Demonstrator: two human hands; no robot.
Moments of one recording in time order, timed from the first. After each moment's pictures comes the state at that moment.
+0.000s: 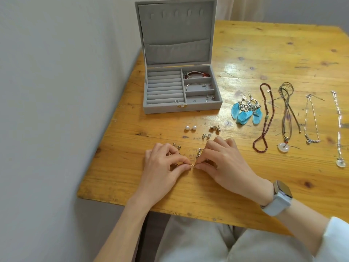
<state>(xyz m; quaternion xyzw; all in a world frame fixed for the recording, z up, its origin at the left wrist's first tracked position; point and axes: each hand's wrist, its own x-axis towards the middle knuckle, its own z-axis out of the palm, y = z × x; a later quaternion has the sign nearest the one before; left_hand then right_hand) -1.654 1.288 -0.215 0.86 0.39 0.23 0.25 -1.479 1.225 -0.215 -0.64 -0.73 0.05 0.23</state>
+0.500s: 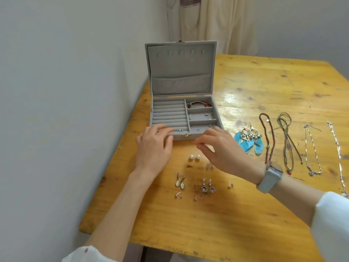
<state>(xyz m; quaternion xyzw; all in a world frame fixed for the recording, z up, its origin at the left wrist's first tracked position) -1.627 1.380 -0.181 0.84 0.47 0.26 0.12 -1.455 1.302 -0.176 -0.65 -0.72 0.07 0.25</state>
